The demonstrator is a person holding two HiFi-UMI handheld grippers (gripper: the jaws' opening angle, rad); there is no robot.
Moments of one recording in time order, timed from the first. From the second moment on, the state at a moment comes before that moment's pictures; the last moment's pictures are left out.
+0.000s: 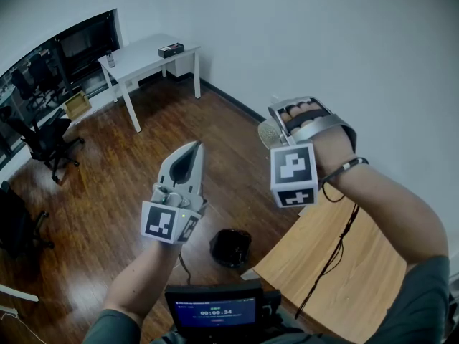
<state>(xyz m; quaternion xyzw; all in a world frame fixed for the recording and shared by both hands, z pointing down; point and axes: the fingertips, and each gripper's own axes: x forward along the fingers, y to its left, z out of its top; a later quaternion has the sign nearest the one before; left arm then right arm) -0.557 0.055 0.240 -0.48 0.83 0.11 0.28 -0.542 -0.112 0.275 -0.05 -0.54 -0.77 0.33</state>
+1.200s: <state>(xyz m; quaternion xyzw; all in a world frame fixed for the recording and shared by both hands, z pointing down) -0.556 0.053 0.246 -0.47 0.83 0.11 0.27 -0.546 -0.114 0.273 -0.04 -0.52 -0.79 0.32</state>
